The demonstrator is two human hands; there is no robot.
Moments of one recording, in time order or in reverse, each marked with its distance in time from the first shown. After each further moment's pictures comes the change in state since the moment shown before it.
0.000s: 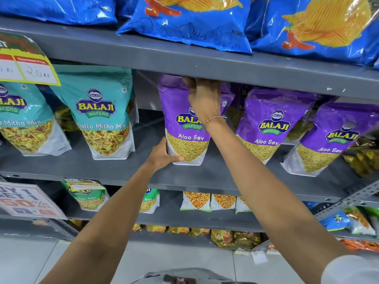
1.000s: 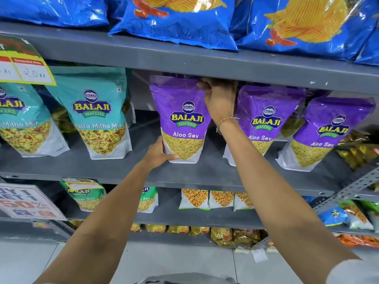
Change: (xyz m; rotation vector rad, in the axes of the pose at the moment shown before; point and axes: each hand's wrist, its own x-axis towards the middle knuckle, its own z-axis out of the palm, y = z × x) left_hand -0.003 0.002 -0.001 0.084 -0.009 0.033; right_hand -0.007 0.053 -0.014 -0.061 0.038 0.026
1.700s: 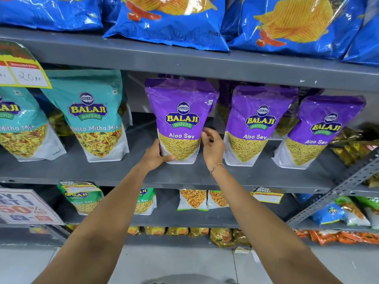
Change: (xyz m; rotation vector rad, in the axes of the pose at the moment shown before) left_hand 0.004 -0.012 0.001 -0.015 -0.009 -0.055; right_hand -0.125 0.029 0.064 0.768 -0.044 0.599
